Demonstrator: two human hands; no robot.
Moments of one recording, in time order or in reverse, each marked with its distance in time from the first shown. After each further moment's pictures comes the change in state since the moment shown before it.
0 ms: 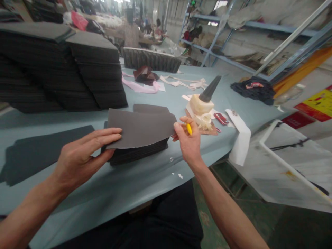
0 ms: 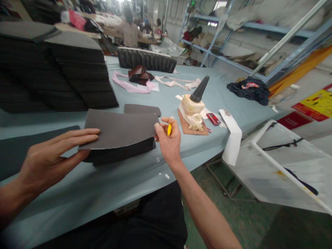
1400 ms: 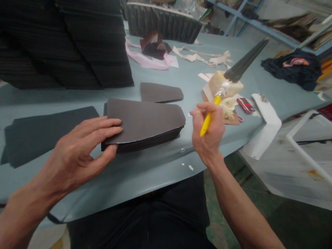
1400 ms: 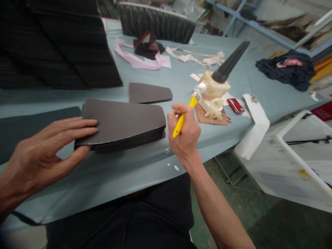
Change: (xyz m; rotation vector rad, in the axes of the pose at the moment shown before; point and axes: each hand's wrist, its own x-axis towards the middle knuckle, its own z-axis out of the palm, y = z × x) left_hand -0.020 -0.004 0.000 0.125 -0.159 0.014; right_hand -0.004 0.006 -0.010 -0.604 0.066 -0.536
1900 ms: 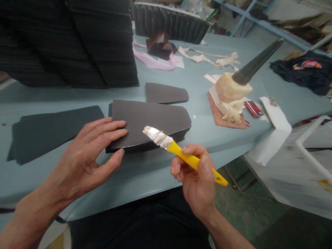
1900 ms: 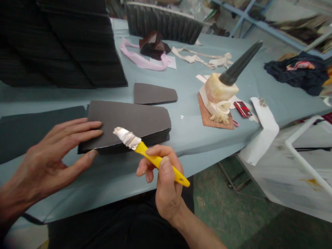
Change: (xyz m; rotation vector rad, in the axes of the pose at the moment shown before) left_hand -0.009 0.005 0.004 -0.010 -0.007 -0.057; right_hand -0.067 -0.096 -0.017 0.956 -0.187 0.732
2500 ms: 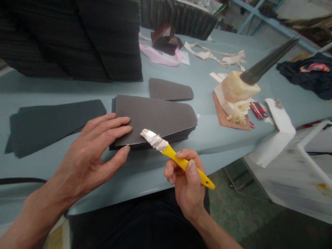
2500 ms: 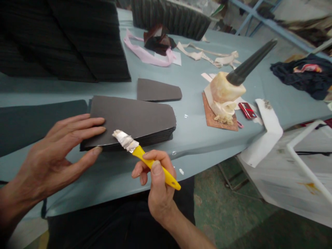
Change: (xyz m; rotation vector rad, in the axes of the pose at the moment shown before) left_hand -0.002 0.007 0.006 -0.074 0.021 -0.095; right_hand -0.013 0.025 0.010 0.016 0.024 0.047
